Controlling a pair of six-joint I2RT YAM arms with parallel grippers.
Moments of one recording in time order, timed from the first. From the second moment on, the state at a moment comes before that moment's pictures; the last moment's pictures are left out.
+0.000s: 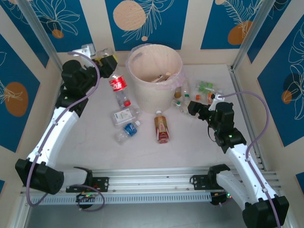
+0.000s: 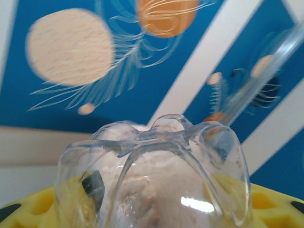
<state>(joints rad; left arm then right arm) -0.28 1.28 1.34 0.00 0.29 -0.52 0.19 0.78 0.66 -0.27 -0.05 0.44</state>
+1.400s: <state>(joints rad) -0.61 2.18 2.14 -0.23 -0.62 0.28 0.18 0.77 0.67 -0.37 -0.06 0.48</state>
